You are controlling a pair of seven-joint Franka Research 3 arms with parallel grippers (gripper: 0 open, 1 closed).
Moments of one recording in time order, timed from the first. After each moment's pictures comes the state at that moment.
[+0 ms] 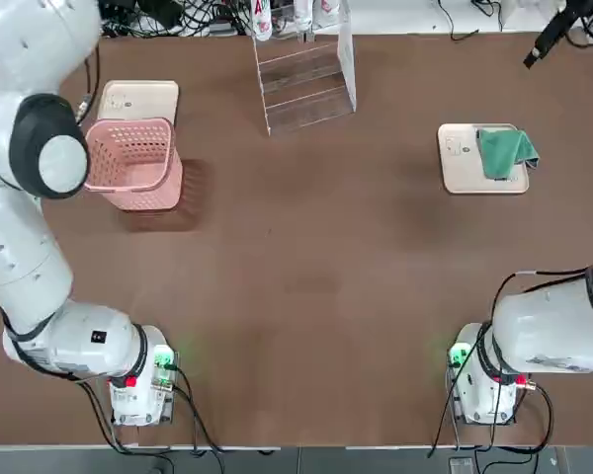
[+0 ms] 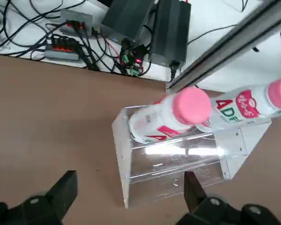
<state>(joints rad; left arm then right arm) -0.15 0.45 -0.36 -1.32 0.15 2.21 -0.55 -0.17 0.14 -0.13 -1.65 0.29 1.49 -1.02</state>
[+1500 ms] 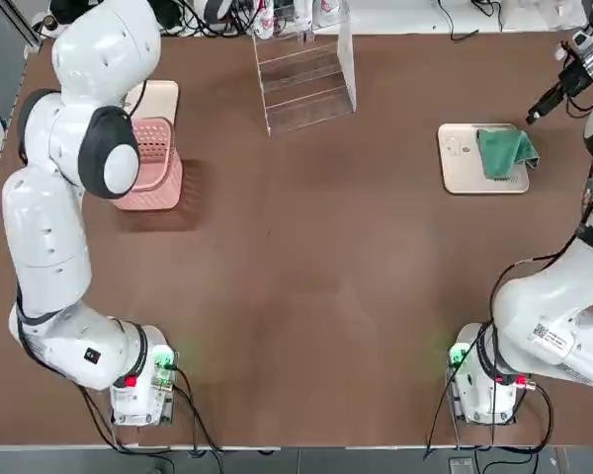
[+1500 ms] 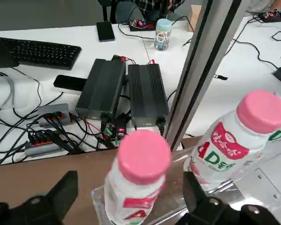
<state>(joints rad) -0.40 0.63 -0.10 -1.26 0.40 2.62 -0.55 -0.46 0.77 -0.13 -1.33 0.45 1.64 -1.45</state>
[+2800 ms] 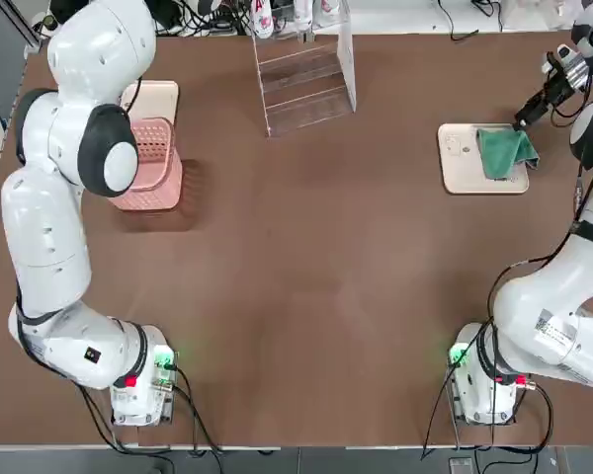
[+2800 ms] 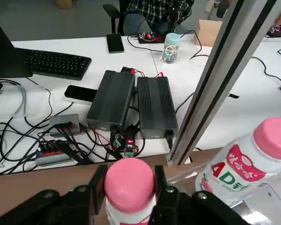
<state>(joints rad) -0.39 0.63 -0.08 -1.23 0.40 2.63 -0.56 -0.47 0.91 -0.11 -1.24 0.50 1.68 -1.56</state>
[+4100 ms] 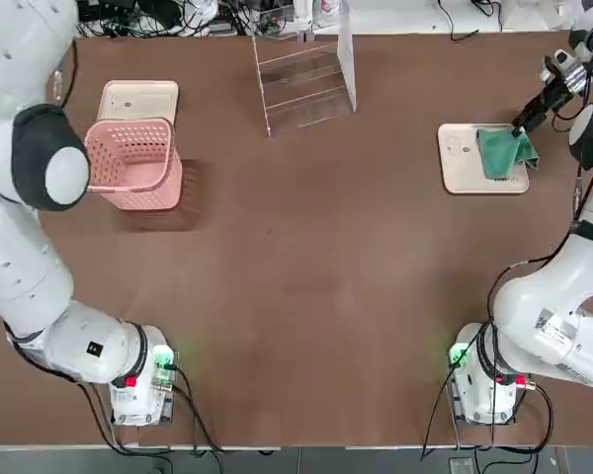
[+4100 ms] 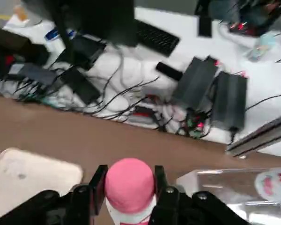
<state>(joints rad) -0.27 0.32 -0.07 -1.24 0.33 2.05 -0.64 -0.47 0.92 -0.11 -1.24 0.48 1.68 -1.64</state>
